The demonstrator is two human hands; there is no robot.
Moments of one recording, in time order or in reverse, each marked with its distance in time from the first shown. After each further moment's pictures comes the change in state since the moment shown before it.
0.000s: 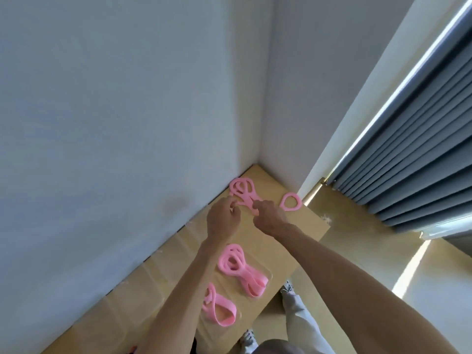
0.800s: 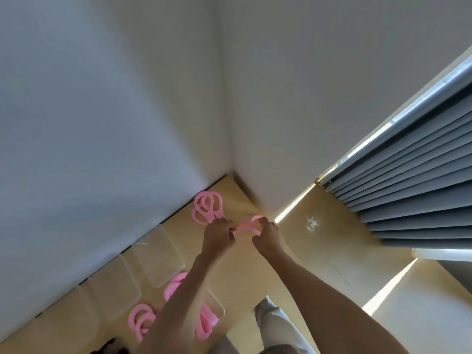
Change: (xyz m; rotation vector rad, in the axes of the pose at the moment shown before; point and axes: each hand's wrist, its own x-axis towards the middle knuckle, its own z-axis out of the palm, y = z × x) left_hand 0.091 0.028 0.157 0.256 -0.323 -0.042; right_hand 0.107 0.145 -0.020 0.261 -0.101 0.267
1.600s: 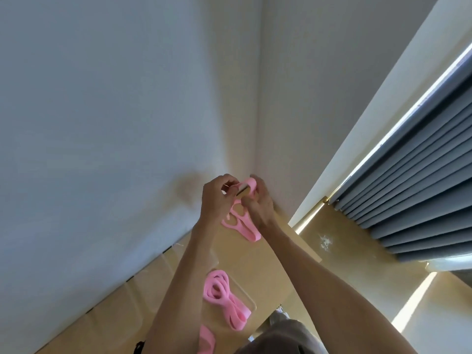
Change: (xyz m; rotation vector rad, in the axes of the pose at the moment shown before) left_hand -0.050 0.007 -0.189 -0.557 0.421 0.130; right_hand -0.113 -0.145 -0.016 0.822 0.183 -0.410
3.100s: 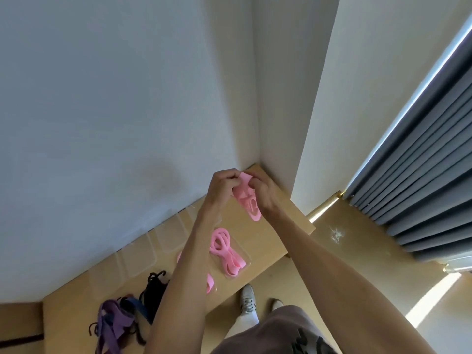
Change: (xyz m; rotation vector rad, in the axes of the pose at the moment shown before) left_hand -0.145 0.060 0.005 -0.311 -0.107 -0.211; right_hand -0.115 0.005 -0.059 0.001 -0.202 -0.098
